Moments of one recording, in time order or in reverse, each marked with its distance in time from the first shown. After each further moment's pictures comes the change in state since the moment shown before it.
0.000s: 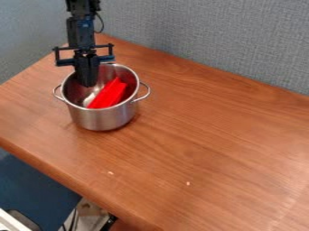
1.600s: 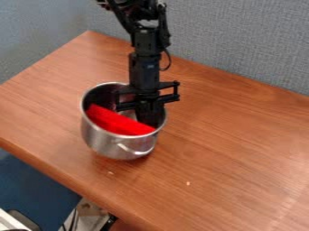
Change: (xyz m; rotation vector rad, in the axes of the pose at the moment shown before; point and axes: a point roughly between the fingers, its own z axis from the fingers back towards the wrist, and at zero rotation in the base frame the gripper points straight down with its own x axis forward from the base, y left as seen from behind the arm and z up) arm -0.123 -0.033 -0.054 -0.069 -0.110 -0.188
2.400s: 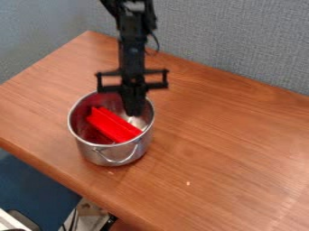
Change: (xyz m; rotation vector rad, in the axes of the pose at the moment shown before) arm 0.016 0.022 0.036 0.016 0.013 -0.157
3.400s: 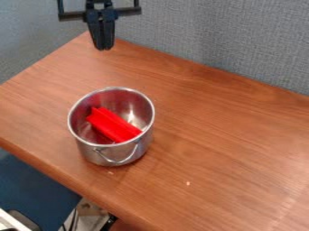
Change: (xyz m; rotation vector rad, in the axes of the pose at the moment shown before) arm -0.020 0.026 0.089 -0.064 0.032 -0.112
